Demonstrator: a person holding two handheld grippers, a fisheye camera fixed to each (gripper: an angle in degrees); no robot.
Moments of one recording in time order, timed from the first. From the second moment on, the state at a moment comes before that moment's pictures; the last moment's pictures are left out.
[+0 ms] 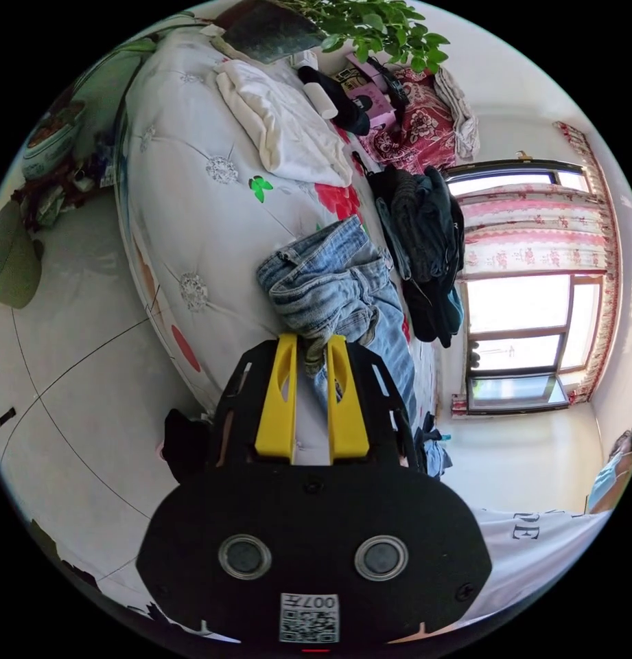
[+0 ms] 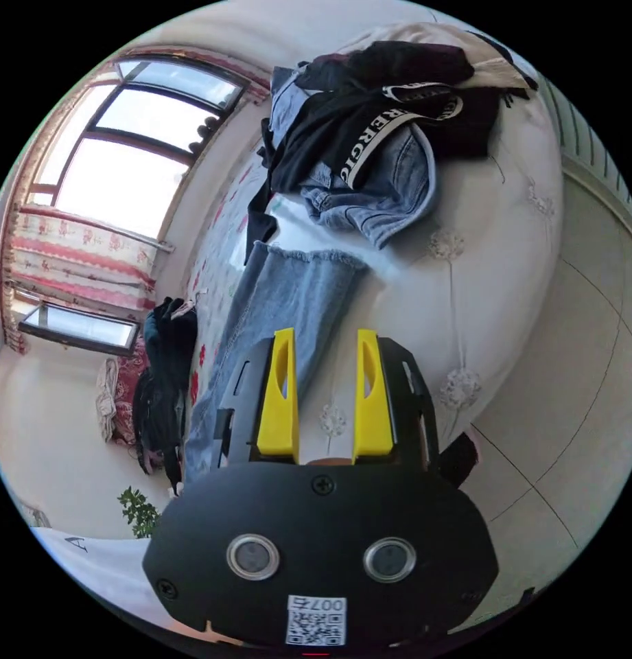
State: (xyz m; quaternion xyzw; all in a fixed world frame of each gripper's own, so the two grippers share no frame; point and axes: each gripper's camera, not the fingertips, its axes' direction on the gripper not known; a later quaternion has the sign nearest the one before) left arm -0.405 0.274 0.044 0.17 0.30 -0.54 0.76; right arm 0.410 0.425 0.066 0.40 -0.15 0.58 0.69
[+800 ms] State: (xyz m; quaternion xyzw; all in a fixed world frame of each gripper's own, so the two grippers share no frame) left arm -0.423 0.286 0.063 0.22 0.36 -0.55 0.72; right arm -0.106 0.049 0.039 0.06 -0.23 -0.21 0.95
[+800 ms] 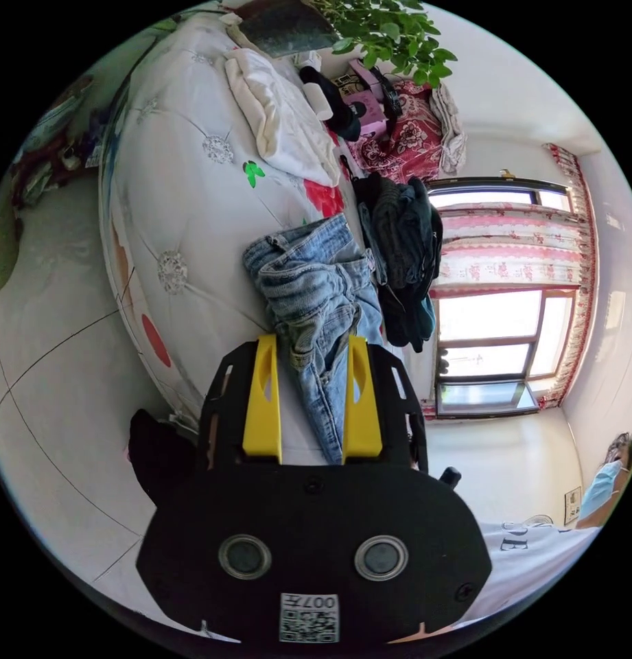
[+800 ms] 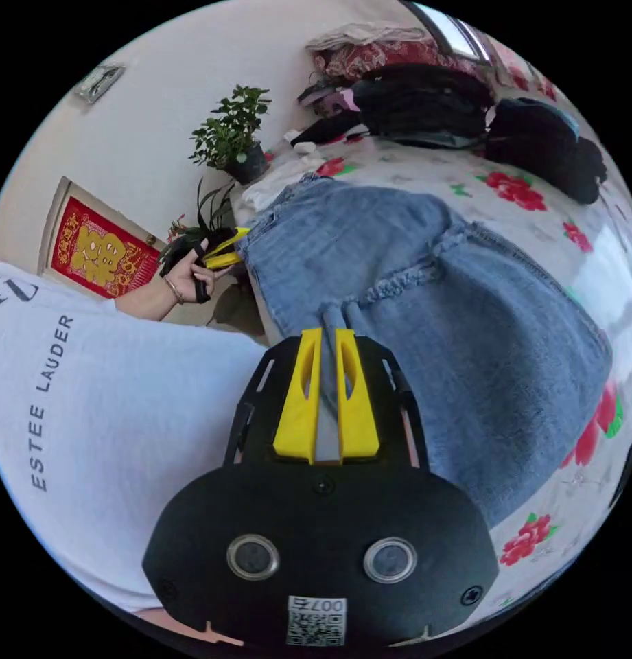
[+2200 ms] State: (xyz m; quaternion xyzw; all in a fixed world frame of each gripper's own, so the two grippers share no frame) left arm -0.230 0.065 -0.067 0.32 0.29 0.04 0.90; right arm 0.109 0.132 -0.057 0.27 -0.22 0.03 0.94
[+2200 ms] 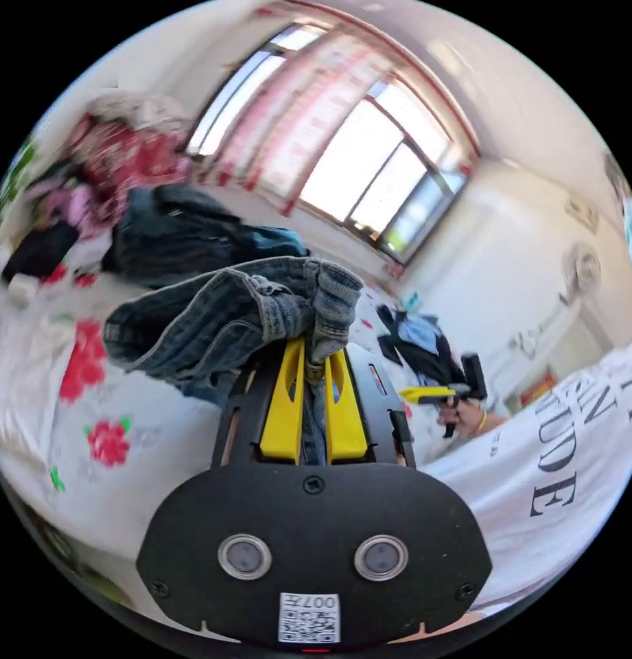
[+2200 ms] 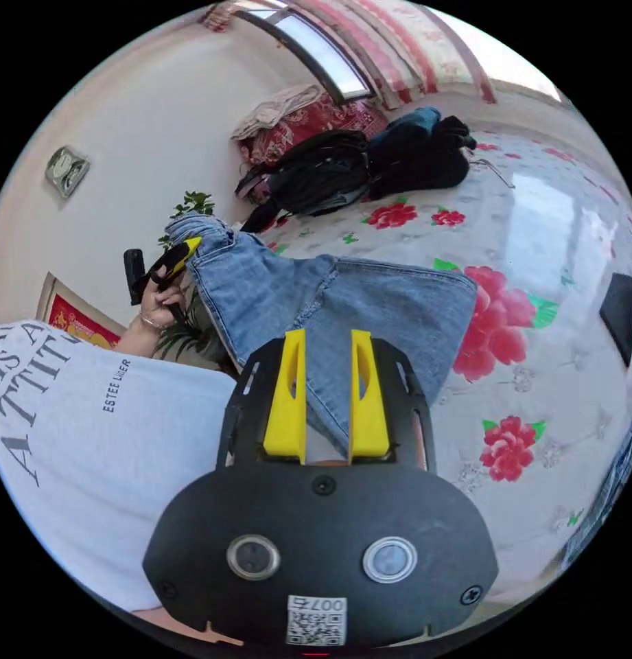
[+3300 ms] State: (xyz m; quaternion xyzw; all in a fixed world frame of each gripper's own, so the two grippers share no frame) left arm -0.138 -0.106 0.137 0.01 0.29 -0.05 0.96; right arm 0.410 0.162 0.051 0.16 -0.34 0.24 0.90
